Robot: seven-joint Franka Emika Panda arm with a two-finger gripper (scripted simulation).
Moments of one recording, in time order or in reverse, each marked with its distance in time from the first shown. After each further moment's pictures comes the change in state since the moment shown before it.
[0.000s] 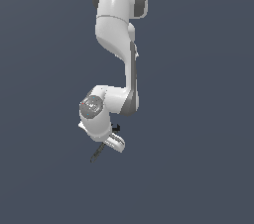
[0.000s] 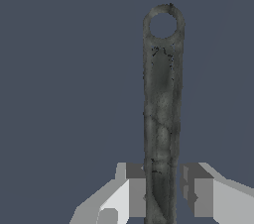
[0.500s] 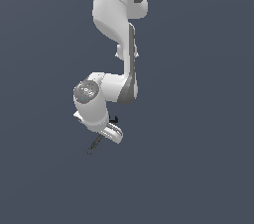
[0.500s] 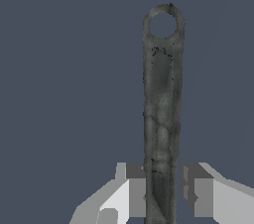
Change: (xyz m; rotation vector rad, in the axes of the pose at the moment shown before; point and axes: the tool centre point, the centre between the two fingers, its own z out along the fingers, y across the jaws) arm -0.014 0.017 -0.044 0.000 -0.001 0.000
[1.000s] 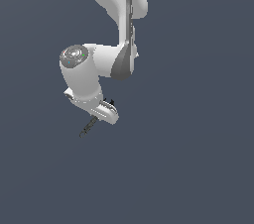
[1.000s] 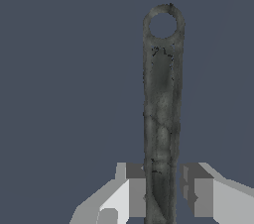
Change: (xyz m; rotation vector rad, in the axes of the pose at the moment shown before) arm -0.026 0.032 -0.083 0.002 0.000 0.000
